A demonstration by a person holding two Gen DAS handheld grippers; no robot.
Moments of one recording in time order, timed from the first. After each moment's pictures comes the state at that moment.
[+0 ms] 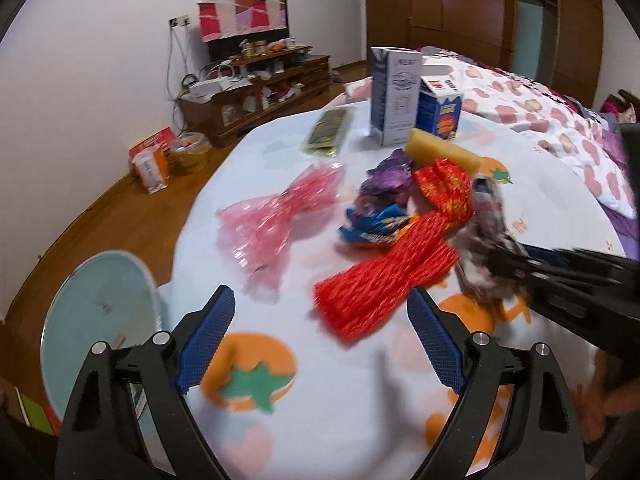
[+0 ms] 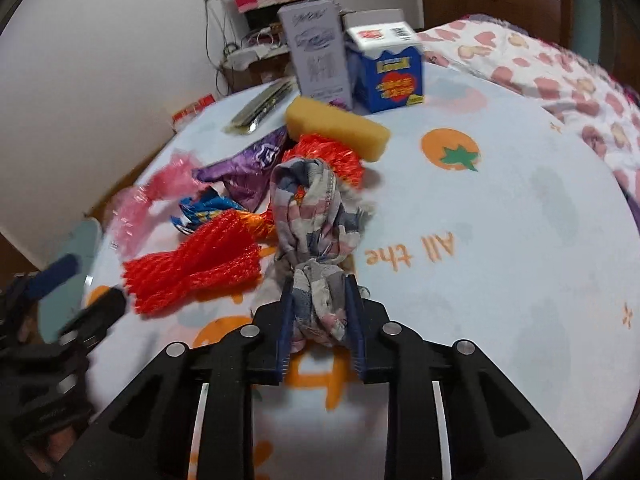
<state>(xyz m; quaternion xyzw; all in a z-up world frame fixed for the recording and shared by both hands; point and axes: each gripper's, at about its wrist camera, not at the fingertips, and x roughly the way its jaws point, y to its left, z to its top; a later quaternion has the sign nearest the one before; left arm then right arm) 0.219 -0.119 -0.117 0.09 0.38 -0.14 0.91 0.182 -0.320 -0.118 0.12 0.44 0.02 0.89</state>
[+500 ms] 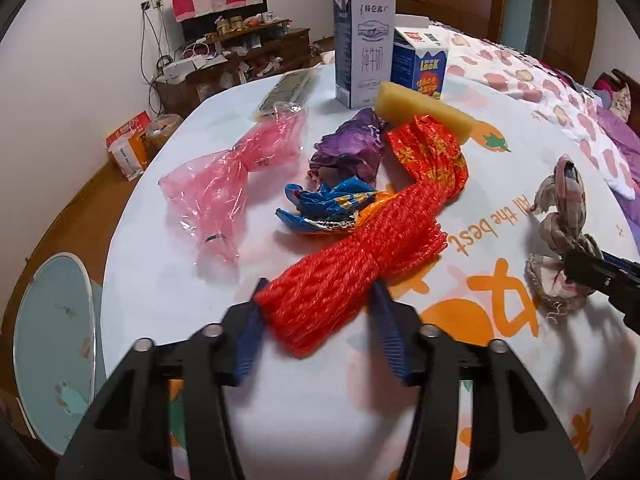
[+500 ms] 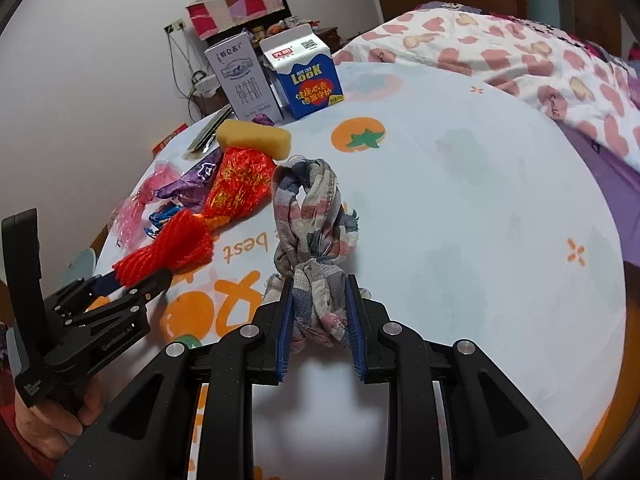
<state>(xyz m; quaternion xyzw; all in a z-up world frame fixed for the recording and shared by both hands) 0.242 -0.157 -0.150 0.11 0.43 -0.16 0.88 0.137 -0.367 -0.115 0.17 0.42 -0.03 0.89</state>
